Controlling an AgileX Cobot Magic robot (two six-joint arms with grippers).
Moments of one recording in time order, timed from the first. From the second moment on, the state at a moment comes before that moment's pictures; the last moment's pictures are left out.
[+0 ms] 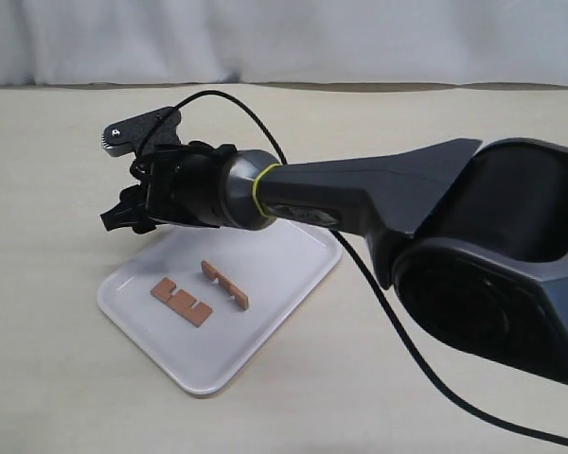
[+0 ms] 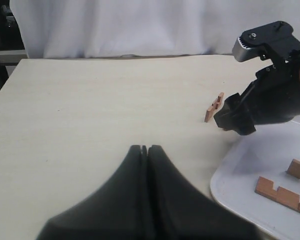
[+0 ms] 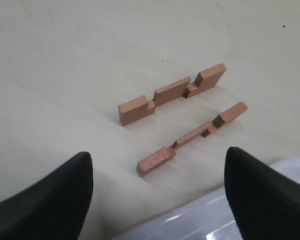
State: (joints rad) left arm -0.12 0.00 0.00 0.12 0.36 -0.13; right arm 0.58 2.41 -1.83 -0.84 0.52 1.06
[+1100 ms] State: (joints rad) left arm -0.12 0.00 0.00 0.12 0.36 -0.13; right arm 0.56 2.43 -1.83 -1.05 0.56 1.49
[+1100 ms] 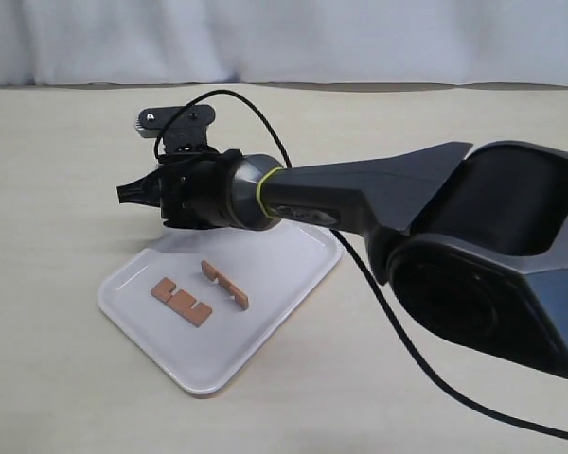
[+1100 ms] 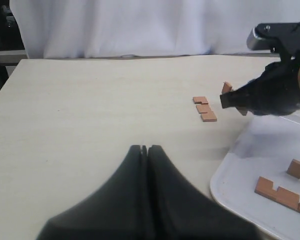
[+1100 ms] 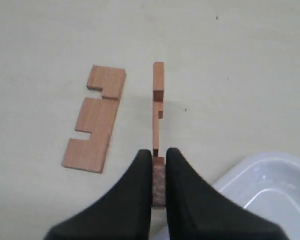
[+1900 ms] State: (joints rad) left arm -0.12 0.00 0.00 0.12 0.36 -0.13; right arm 0.48 2.09 -1.58 -0.18 0.74 0.12
